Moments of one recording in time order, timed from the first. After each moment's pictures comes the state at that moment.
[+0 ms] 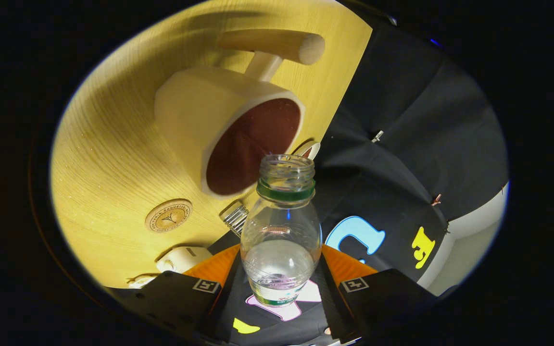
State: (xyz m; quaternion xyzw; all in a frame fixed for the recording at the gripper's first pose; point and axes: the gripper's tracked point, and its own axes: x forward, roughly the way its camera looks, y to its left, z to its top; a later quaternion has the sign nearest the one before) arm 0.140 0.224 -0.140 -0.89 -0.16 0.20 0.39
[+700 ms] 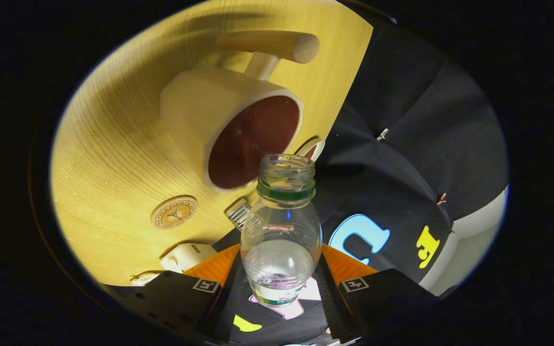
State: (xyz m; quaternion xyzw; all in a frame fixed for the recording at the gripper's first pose) arm 0.140 0.216 -0.138 -0.89 -0.14 0.20 0.39
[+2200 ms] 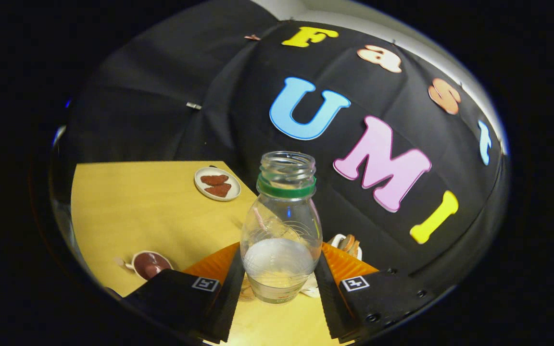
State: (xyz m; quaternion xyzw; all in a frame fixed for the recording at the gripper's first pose) arm 0.172 0.156 -0.020 -0.23 0.08 0.22 0.94
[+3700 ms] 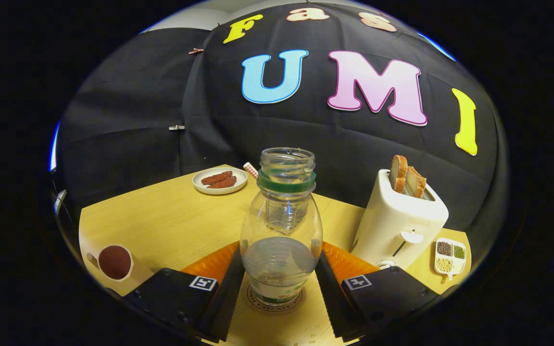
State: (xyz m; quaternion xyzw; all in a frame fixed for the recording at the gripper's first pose) arm 0.244 0.140 -0.167 -0.06 0.12 0.26 0.96
